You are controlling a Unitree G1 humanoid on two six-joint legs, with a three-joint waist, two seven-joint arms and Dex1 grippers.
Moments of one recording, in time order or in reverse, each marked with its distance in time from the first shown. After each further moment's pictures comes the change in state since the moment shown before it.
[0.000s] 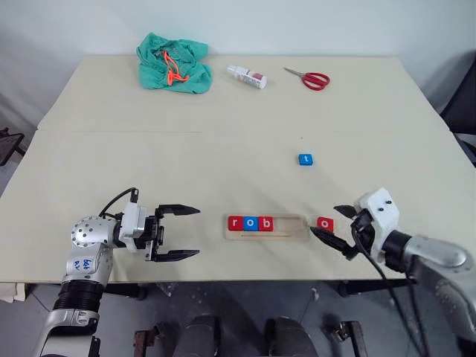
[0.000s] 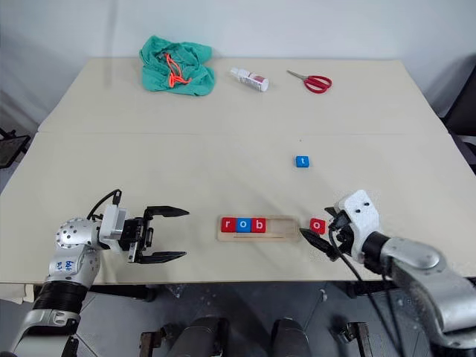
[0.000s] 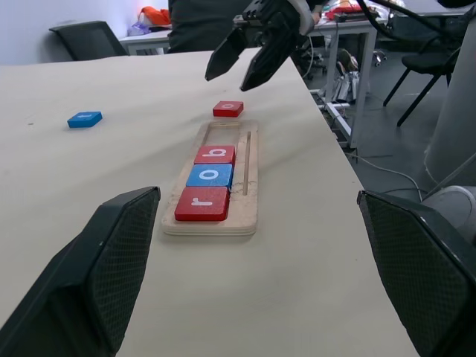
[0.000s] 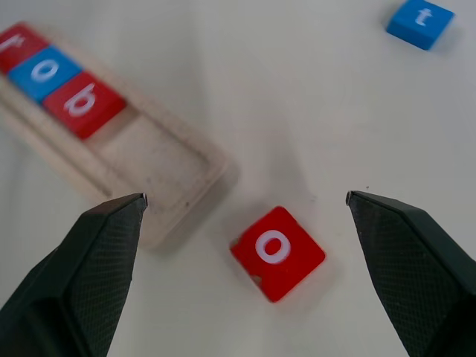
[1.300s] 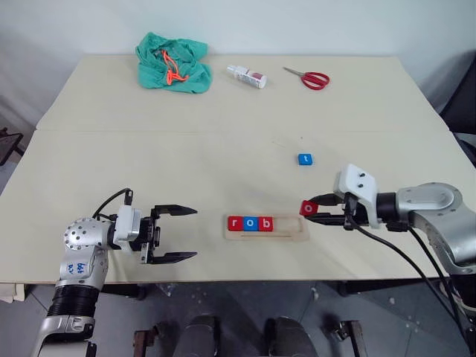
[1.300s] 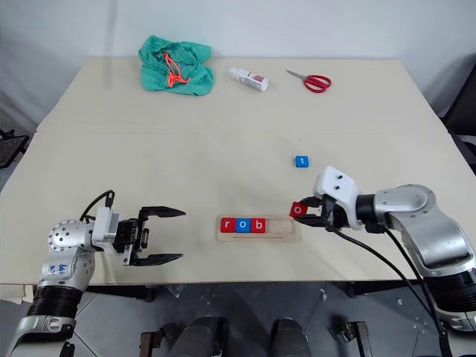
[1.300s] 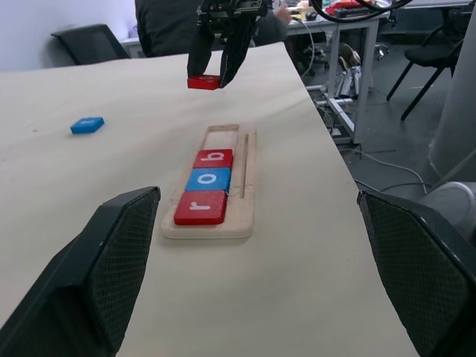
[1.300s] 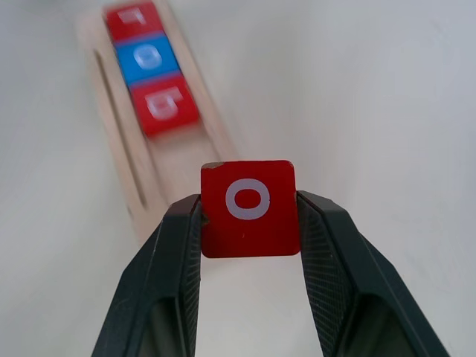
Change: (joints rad) left arm 0.039 -0.001 0.037 -0.074 0.001 0.008 0.002; right arm -0.386 -0.046 0.256 0.186 -0.146 -0.098 0.350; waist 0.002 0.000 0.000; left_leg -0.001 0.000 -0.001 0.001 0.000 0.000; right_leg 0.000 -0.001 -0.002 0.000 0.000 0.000
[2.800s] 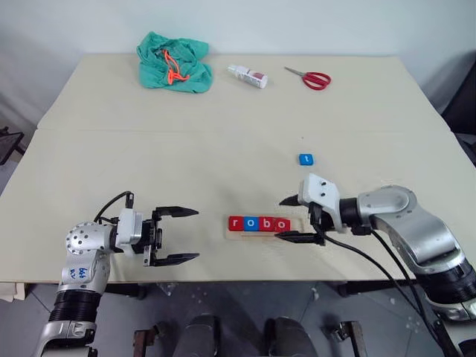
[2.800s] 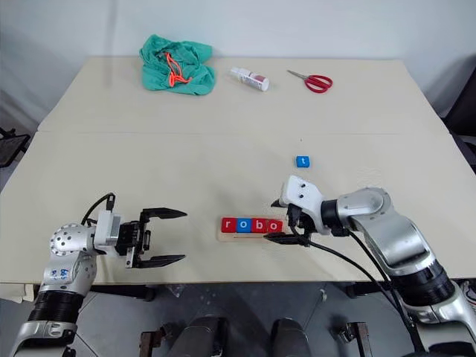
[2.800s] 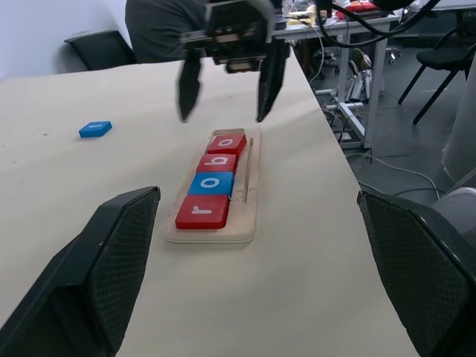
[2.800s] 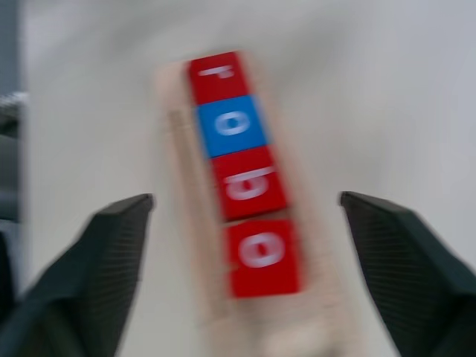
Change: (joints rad) left arm 0.033 -0.008 0.001 -0.023 0.003 -0.010 0.037; right arm 0.000 0.097 0.091 -0.093 -0.029 0.095 -0.010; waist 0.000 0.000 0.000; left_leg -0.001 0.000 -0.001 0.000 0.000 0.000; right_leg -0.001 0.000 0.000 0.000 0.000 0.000
